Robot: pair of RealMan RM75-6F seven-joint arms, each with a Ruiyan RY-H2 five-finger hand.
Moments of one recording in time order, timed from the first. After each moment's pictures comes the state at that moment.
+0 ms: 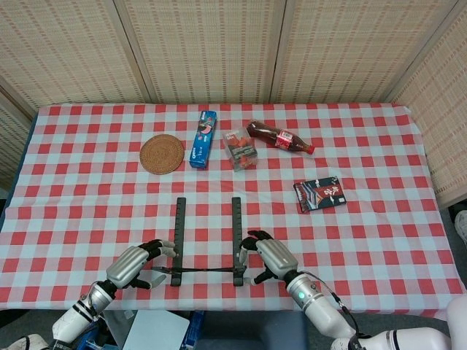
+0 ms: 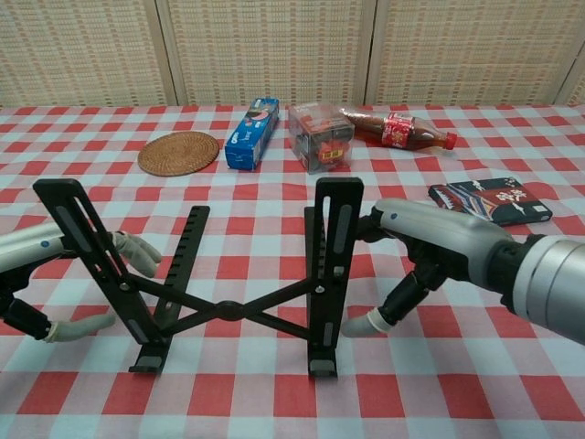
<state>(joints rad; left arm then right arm) -0.49 -1.41 0.13 -1.49 1.66 1.14 -0.37 0.62 -1.55 0.06 -1.91 -1.00 1.02 -0.23</state>
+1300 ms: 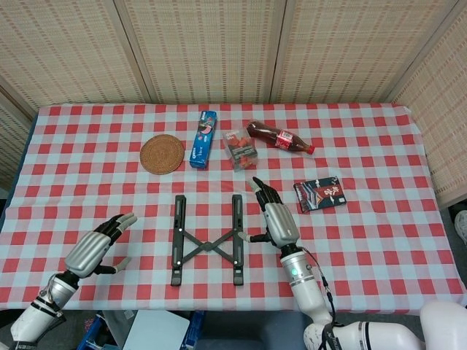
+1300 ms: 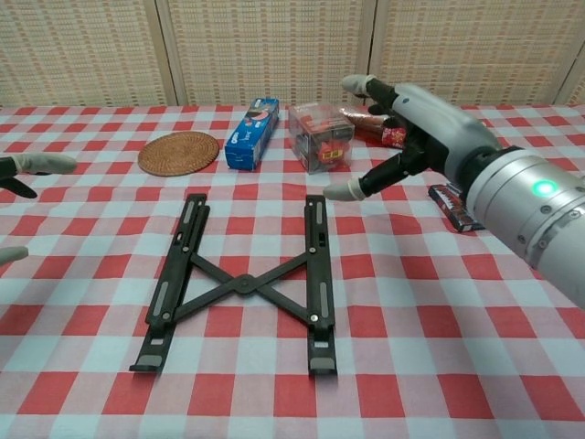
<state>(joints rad) -0.44 -1.21 0.08 -1.54 1.62 1.21 -0.26 0.60 -1.76 0.26 -1.72 -1.10 1.27 -0.21</state>
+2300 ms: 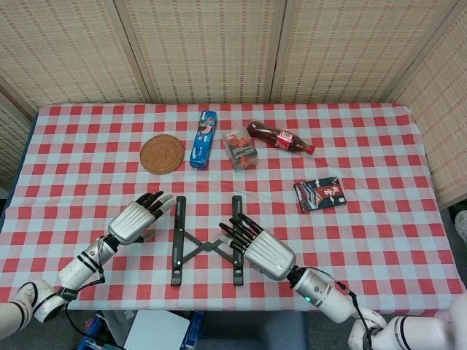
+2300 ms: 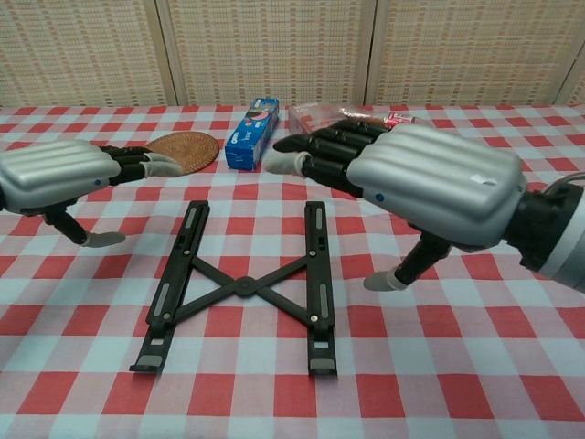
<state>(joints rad) -0.68 -1.47 -0.01 -1.12 1.71 1.04 -0.02 0.65 -1.53 0.00 -1.62 -1.71 1.13 -0.46</state>
